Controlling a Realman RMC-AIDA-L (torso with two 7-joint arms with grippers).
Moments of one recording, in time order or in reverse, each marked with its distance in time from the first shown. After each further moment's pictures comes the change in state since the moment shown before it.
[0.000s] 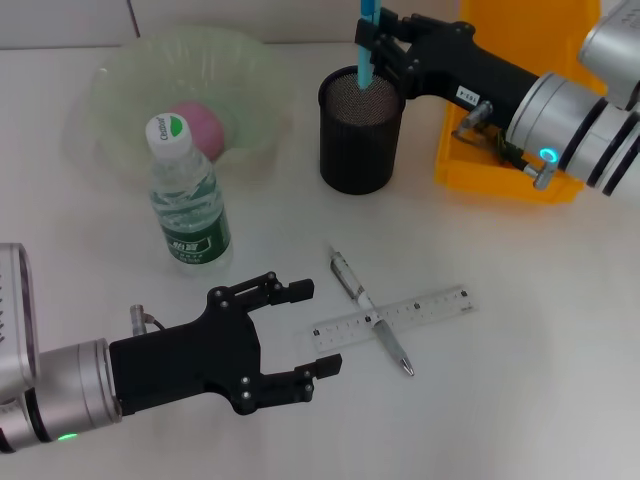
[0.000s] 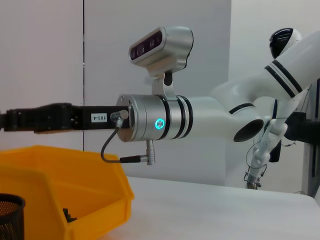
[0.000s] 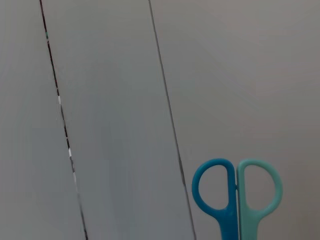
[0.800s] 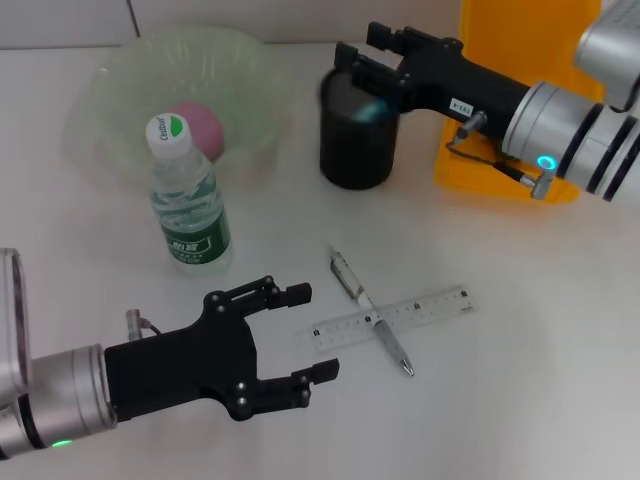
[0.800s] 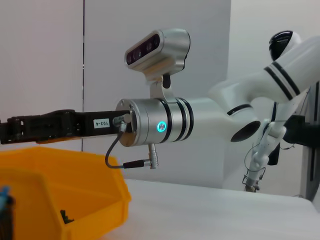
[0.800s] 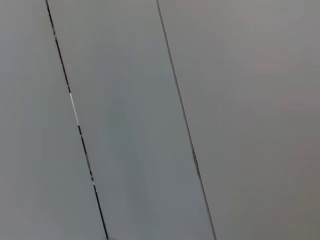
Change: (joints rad) left arm 0.012 0.003 -0.002 0.000 0.000 0.021 0.000; right arm -0.059 -0.004 -0.049 -0.114 -0.040 0.016 0.137
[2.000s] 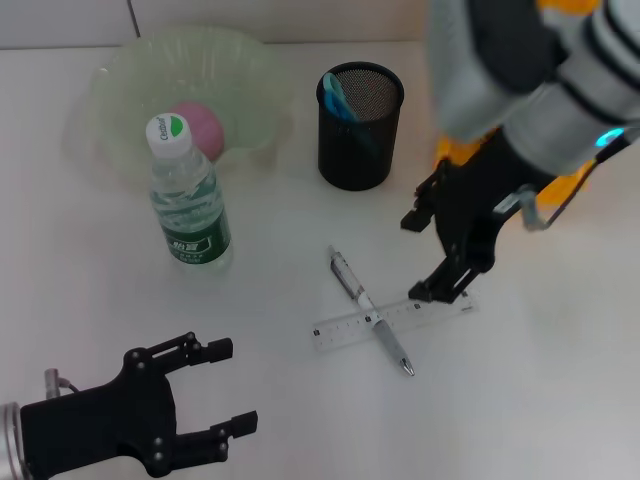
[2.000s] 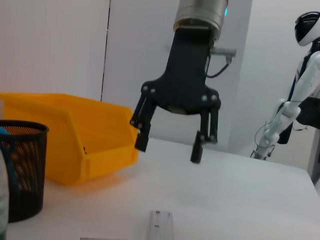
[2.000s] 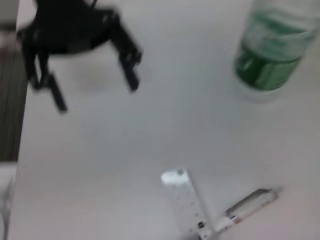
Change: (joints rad) left arm 0.121 0.081 -0.017 0.019 0.058 0.030 -0.066; right arm 0.192 0.003 -0.037 -0.906 -1.634 -0.684 0.991
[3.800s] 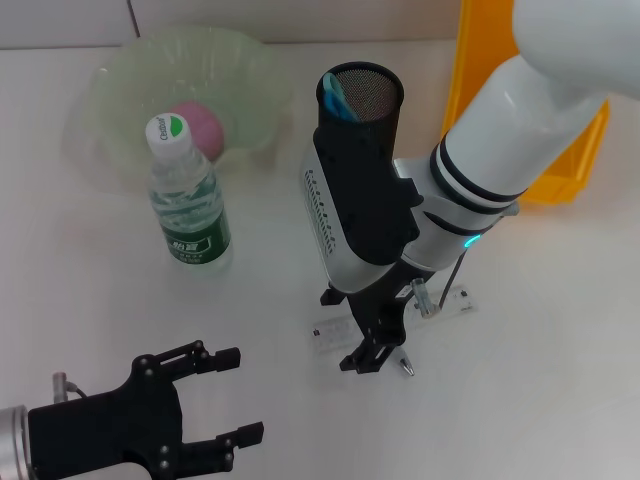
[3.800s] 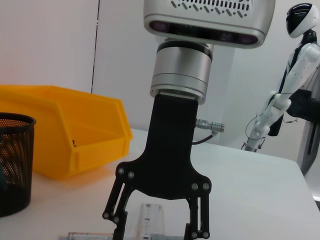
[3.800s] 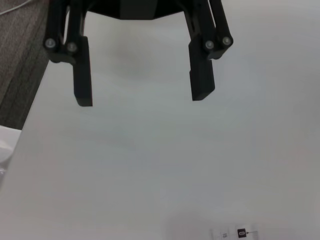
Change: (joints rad) left arm -0.008 -0.004 0.000 0.004 0.034 -0.004 -0.003; right arm 0.073 0.009 -0.378 0.351 0.213 0.412 -0.124
